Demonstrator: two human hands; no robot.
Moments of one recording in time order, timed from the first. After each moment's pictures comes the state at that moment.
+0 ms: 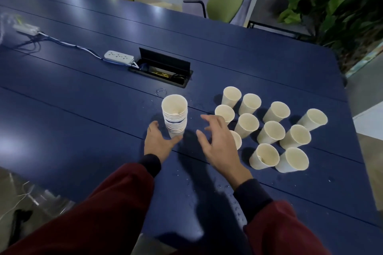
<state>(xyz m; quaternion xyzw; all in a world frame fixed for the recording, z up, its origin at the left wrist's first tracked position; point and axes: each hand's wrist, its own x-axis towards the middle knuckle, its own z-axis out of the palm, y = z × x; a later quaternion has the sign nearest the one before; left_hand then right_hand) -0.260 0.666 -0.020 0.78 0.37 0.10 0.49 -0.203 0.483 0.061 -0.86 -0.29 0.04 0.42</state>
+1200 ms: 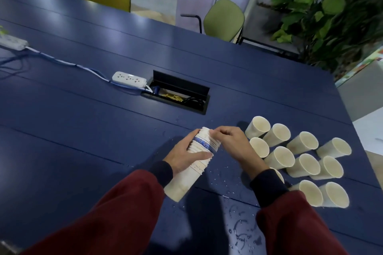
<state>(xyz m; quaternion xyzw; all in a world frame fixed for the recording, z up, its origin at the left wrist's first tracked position) -0.211 0.793 0.025 0.71 0.11 -0.11 0.69 -0.131 0.635 0.088 -0.85 -0.10 0.21 0.47</state>
